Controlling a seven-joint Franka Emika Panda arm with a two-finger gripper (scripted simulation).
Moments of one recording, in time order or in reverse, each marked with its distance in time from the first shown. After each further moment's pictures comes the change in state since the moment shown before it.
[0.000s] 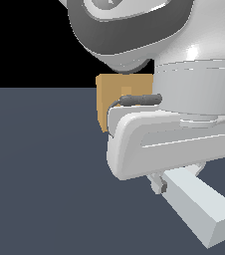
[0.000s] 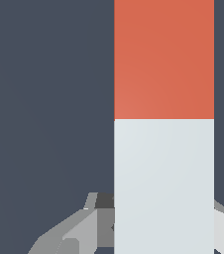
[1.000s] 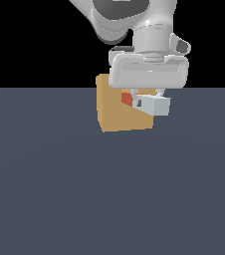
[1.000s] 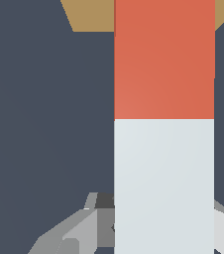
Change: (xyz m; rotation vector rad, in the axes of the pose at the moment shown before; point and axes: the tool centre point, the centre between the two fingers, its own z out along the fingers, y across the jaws) arm 0.180 0.055 -0.093 -0.002 -0.001 0.078
